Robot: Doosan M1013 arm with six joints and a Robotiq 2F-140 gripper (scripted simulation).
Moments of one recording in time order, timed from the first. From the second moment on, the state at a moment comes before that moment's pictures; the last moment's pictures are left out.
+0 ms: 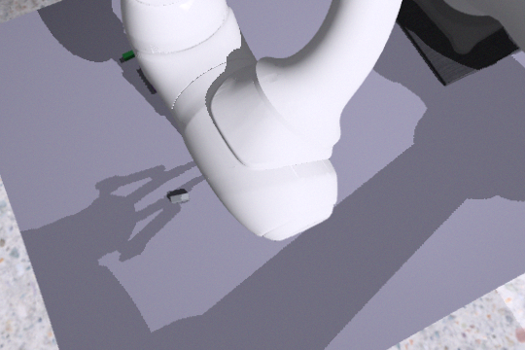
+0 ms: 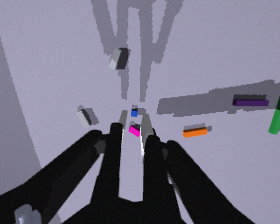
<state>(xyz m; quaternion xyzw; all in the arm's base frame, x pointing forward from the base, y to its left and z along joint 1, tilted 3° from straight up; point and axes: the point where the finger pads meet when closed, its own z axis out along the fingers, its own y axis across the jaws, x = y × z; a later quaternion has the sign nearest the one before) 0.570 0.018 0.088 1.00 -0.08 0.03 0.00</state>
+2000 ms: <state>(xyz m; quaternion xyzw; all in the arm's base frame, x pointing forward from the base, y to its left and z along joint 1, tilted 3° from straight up) 0.572 0.018 0.065 1.00 -0.08 0.03 0.00</state>
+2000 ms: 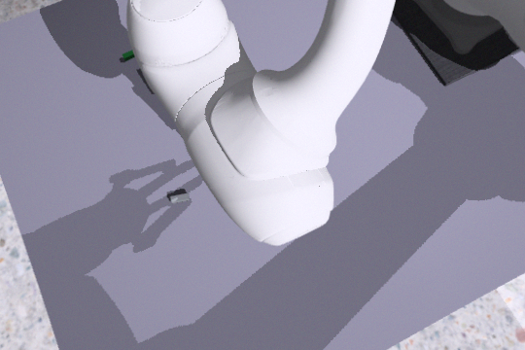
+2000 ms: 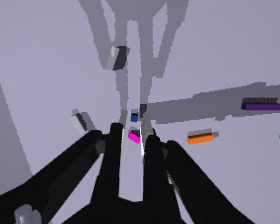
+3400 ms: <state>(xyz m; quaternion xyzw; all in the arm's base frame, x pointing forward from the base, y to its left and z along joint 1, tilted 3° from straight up) 0.572 0.018 0.048 1.00 -0.08 0.03 0.00</state>
